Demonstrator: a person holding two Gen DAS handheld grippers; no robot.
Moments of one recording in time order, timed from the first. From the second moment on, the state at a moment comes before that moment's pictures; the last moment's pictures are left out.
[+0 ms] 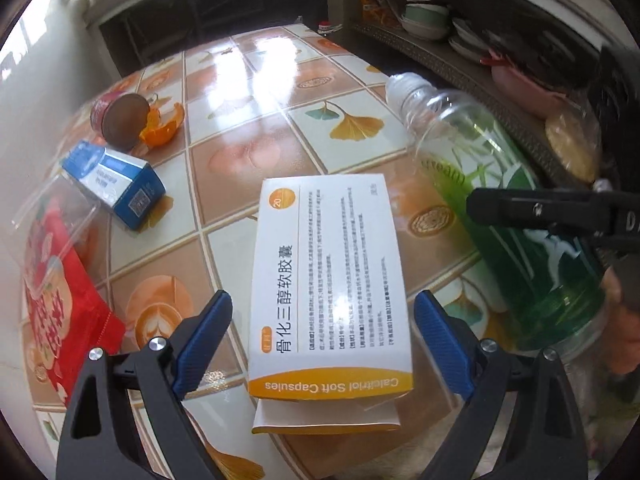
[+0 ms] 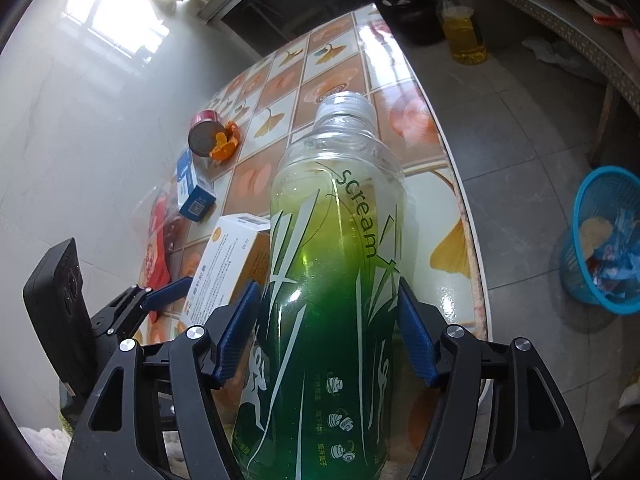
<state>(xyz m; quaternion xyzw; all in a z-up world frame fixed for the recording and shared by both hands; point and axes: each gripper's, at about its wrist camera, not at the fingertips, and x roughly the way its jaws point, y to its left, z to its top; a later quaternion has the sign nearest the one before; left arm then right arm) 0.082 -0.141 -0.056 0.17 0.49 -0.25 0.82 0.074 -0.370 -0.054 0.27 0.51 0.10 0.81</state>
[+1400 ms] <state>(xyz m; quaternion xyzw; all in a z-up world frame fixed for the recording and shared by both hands) 0.074 -0.133 -0.059 0.15 0.48 -0.24 0.83 0.078 -0.365 -0.047 0.26 0.52 0.09 0.81</state>
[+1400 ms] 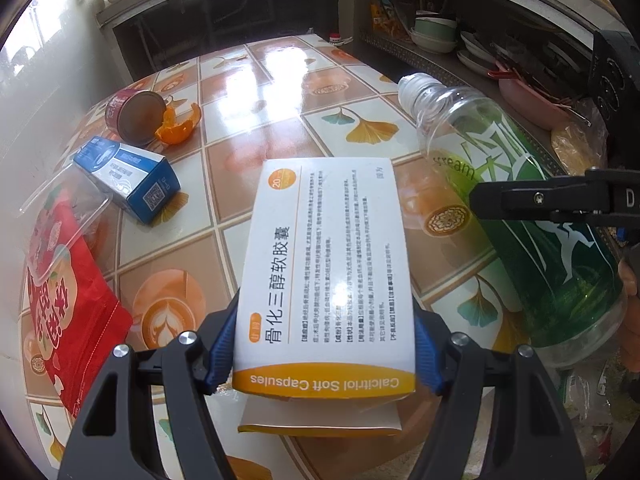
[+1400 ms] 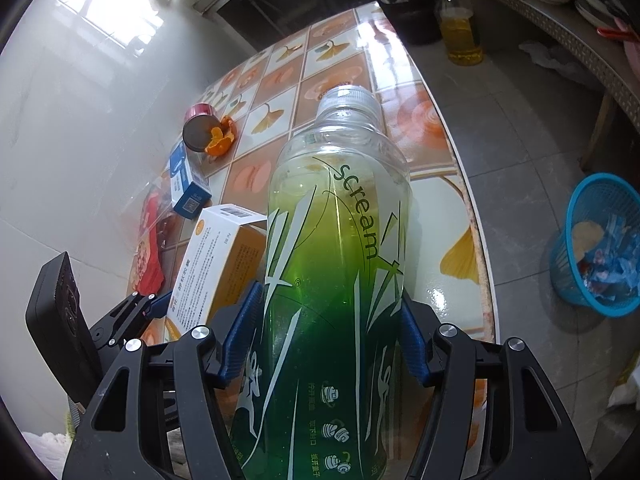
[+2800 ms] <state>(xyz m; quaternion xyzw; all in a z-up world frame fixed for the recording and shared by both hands) 0.074 -0.132 -0.057 0.15 0.47 -0.23 0.84 0.079 -0.366 -0.046 0.26 0.52 0.09 0.81</state>
